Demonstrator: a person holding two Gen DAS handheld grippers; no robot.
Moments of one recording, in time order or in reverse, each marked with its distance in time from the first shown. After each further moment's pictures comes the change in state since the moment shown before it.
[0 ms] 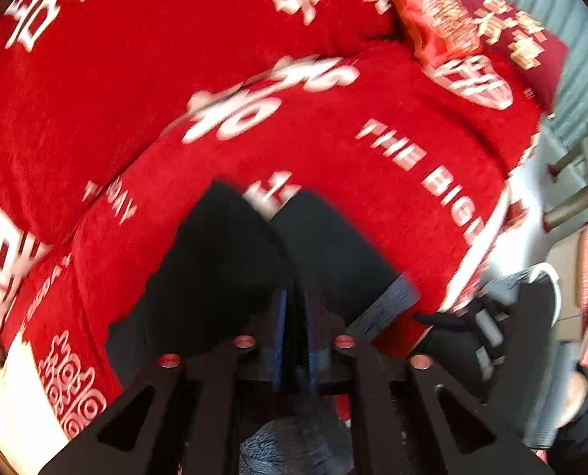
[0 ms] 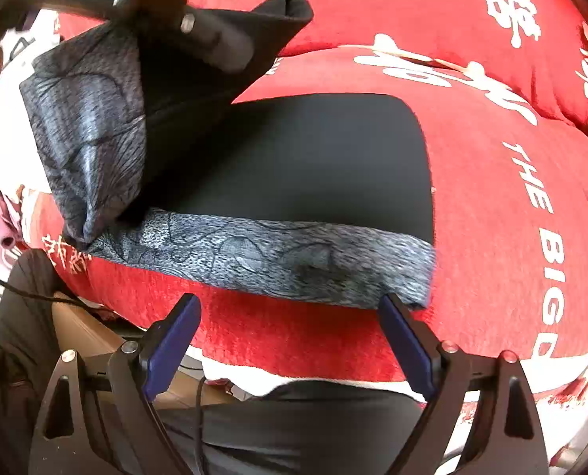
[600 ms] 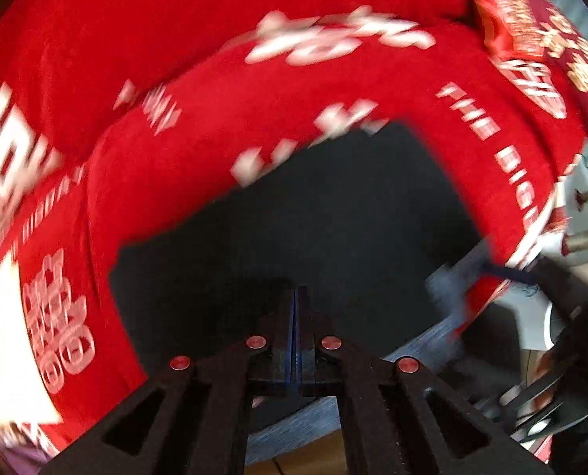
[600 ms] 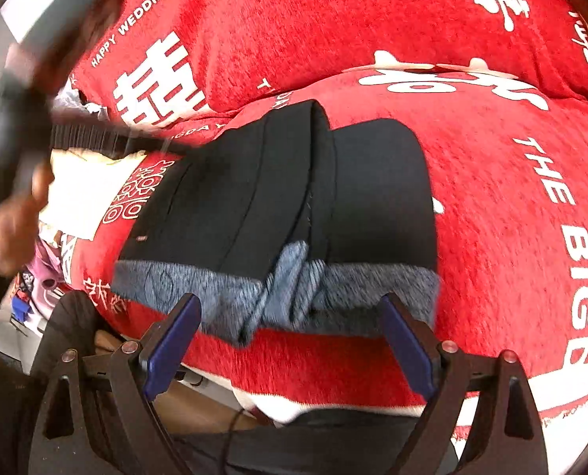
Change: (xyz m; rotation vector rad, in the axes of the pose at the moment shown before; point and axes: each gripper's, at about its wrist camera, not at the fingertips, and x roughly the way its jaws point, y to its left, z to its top) left arm 0.053 0.077 -0.069 -0.225 0.177 0.087; right arm 0.005 -0.011 0.012 0.077 -0.089 0.171
